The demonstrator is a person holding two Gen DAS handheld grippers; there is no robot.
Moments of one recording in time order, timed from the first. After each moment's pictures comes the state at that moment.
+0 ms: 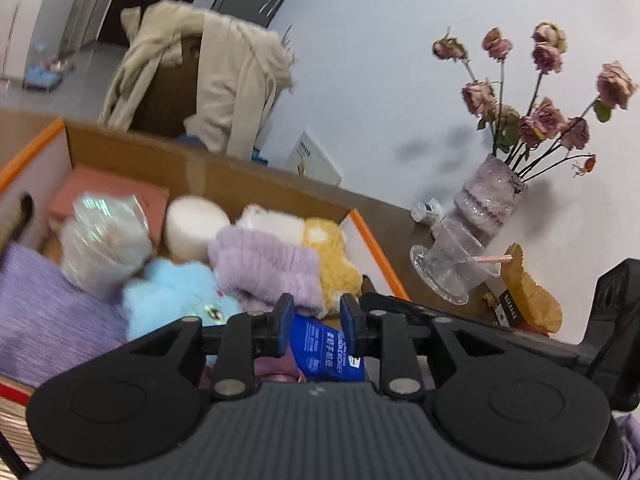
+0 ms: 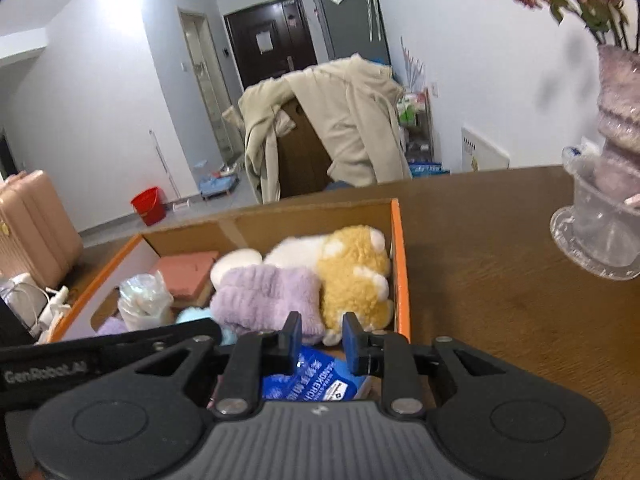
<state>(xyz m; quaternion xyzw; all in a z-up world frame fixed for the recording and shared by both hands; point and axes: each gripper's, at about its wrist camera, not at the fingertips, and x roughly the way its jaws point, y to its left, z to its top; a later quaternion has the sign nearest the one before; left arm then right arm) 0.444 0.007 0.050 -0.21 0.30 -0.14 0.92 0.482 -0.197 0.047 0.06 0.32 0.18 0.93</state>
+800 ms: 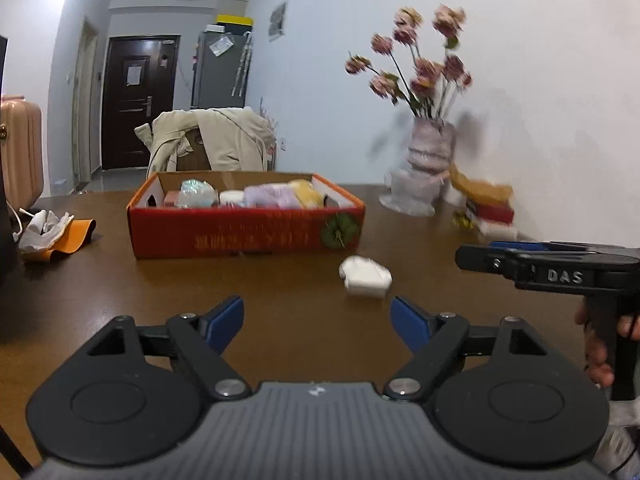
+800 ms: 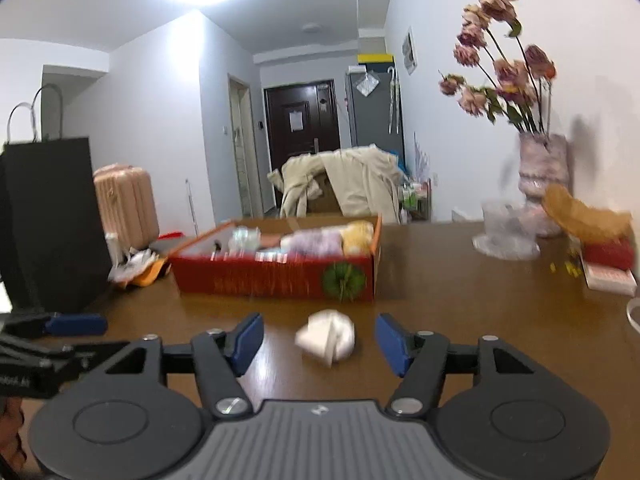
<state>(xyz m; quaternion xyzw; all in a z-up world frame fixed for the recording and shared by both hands) 0.113 -0.036 0.043 -0.02 0.21 -0.10 0.97 0.161 -0.273 0.038 0.02 0.18 0.20 0.96</state>
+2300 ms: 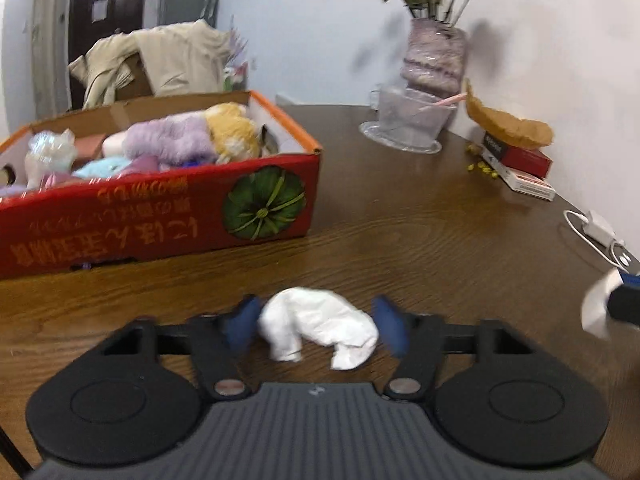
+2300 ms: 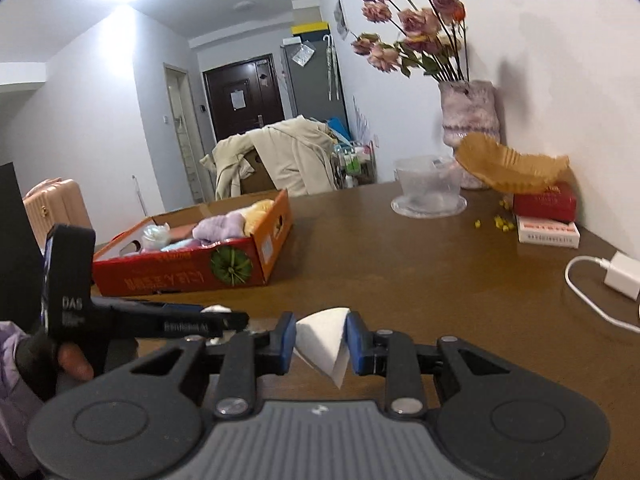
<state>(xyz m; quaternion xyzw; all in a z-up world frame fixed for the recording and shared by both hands) 0.327 -0.136 -0.012 -0.02 0.33 -0.13 0.93 0.210 -0.366 0.029 0.06 0.24 0.13 0.96</state>
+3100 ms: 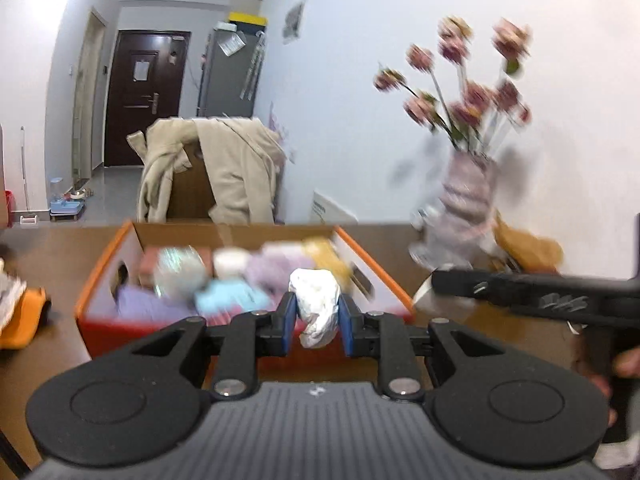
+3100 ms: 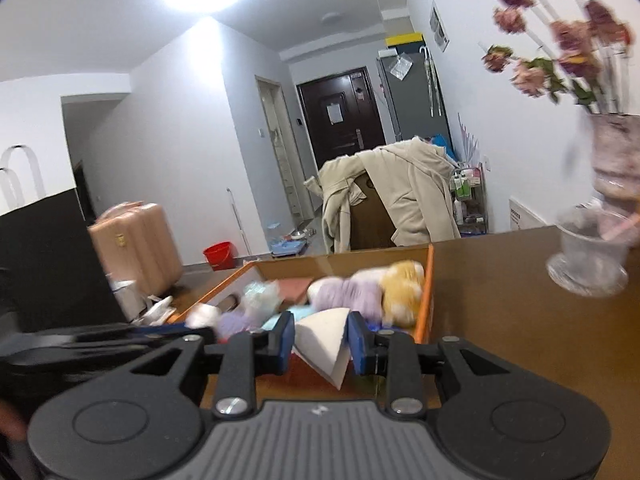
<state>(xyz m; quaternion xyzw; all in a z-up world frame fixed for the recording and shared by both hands) 0.300 -0.019 0.089 -0.06 0.20 -0.09 0.97 0.345 -0.245 0.078 0.07 0.21 0.28 0.93</state>
